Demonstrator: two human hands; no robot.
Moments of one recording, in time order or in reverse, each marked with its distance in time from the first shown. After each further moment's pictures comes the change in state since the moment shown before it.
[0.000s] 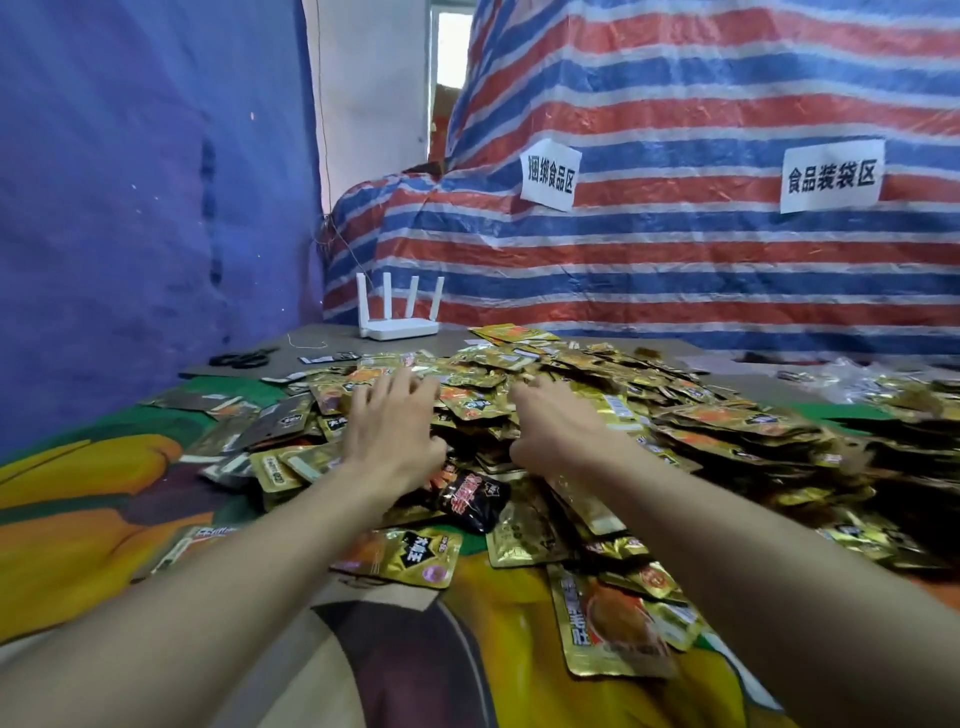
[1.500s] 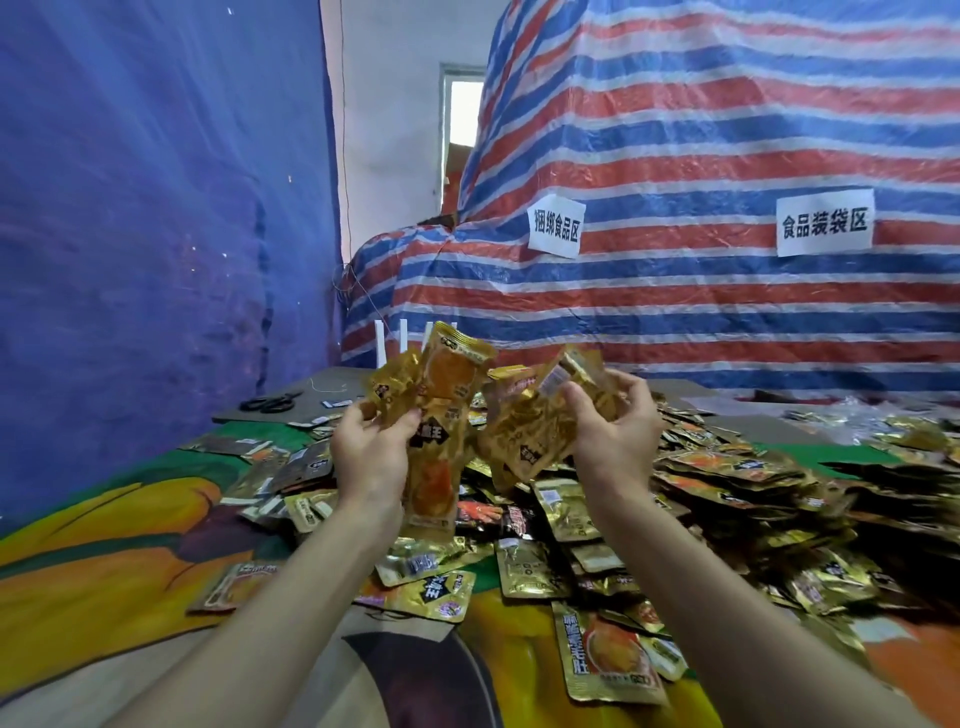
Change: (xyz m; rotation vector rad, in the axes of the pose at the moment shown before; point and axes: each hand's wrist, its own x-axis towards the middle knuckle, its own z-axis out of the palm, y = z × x) left_hand -0.016 0.000 -0.037 -1.551 0.452 -0.509; right_hand -0.034 0.000 -0.023 1.505 0.853 0.142
